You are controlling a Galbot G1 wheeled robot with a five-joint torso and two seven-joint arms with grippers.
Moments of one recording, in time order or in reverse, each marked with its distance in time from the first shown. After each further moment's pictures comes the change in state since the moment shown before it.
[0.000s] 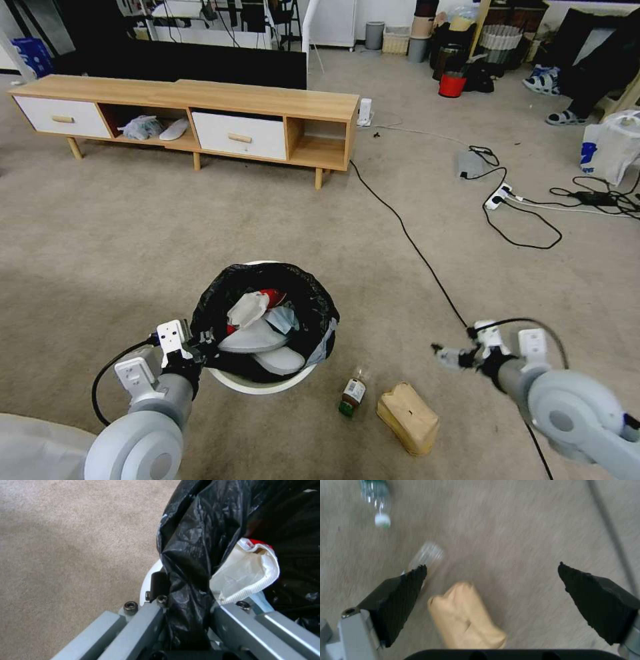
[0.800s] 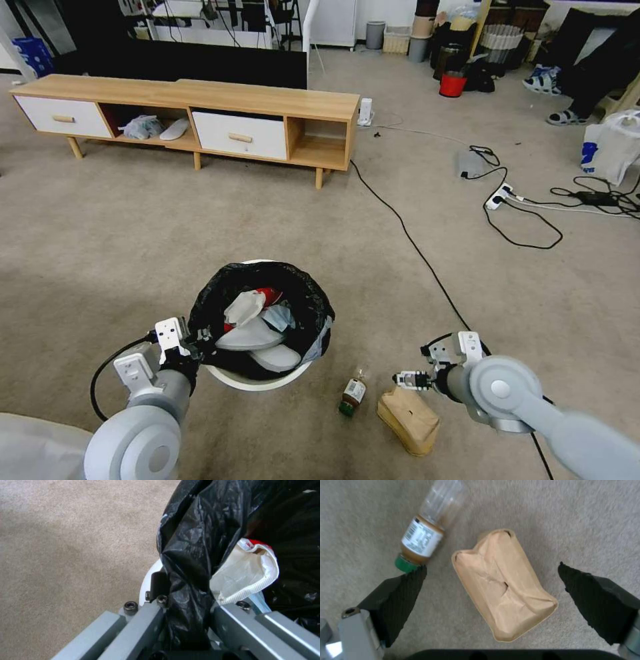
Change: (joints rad) left arm -0.015 0.030 -0.008 0.018 -0.030 0.000 -0.001; right arm 0.309 0.093 -0.351 -0.149 0.220 -0.116 0.154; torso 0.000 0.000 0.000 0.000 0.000
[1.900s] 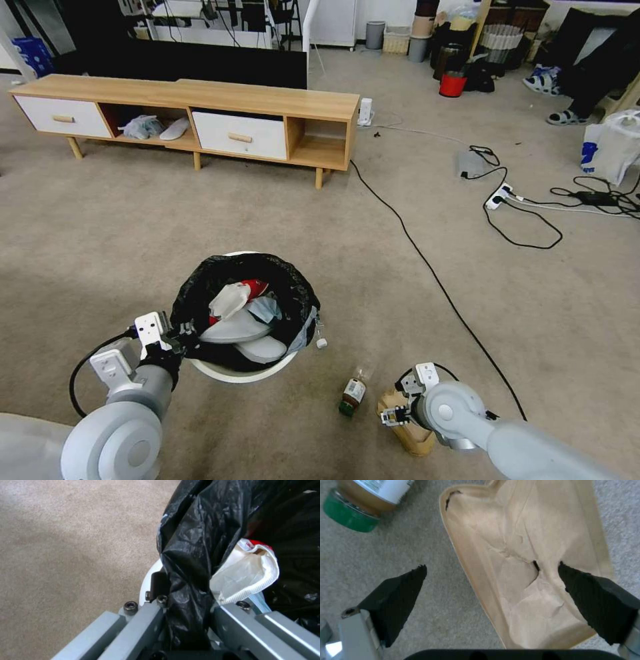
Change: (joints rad) left arm 0.009 0.003 -0.088 -0.008 -0.032 -0.007 0.019; right arm 0.100 0.149 -0.244 -0.221 -0.176 -0.037 -0.023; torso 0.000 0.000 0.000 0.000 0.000
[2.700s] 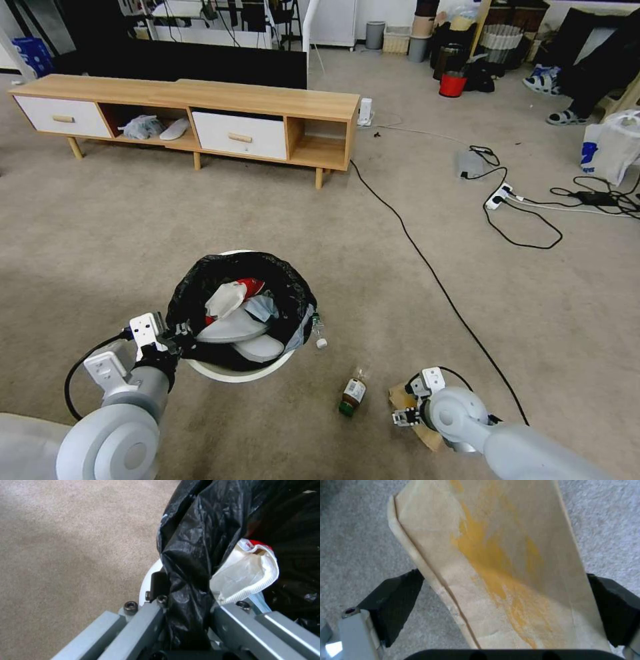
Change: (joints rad) left arm 0.005 -0.008 -0.009 -0.004 0.000 -0.005 0.002; right arm -0.030 0.011 0.043 -0.099 -0.121 0.019 -0.055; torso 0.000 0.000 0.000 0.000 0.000
